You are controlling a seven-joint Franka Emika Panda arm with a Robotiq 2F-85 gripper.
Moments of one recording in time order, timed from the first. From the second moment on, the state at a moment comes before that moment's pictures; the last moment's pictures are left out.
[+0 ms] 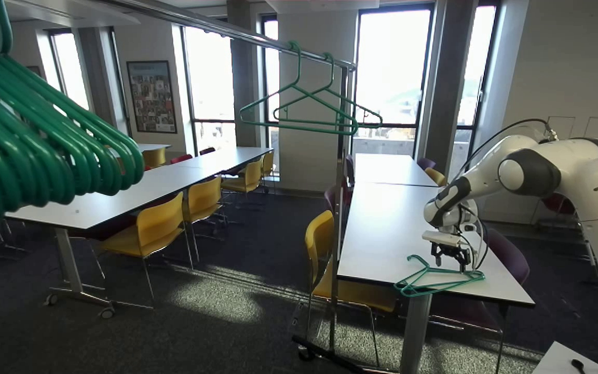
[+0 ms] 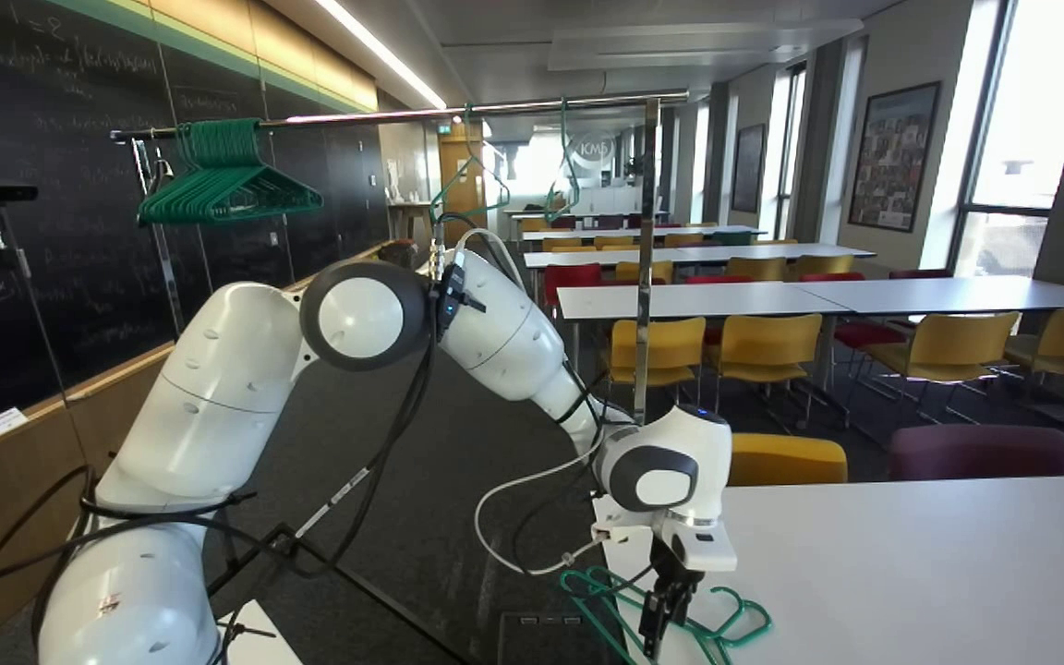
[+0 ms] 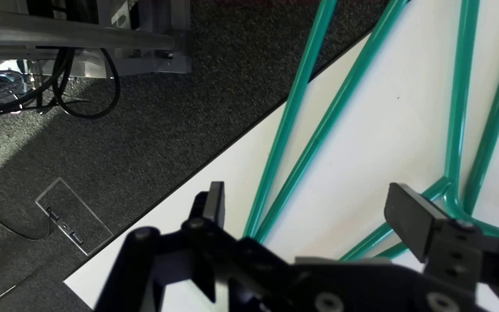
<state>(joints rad) -0.22 0.57 -0.33 -1.89 0.11 2.28 0.94</state>
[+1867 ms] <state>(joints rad) -0.20 0.64 -0.33 -1.95 0.08 2.30 0.92</state>
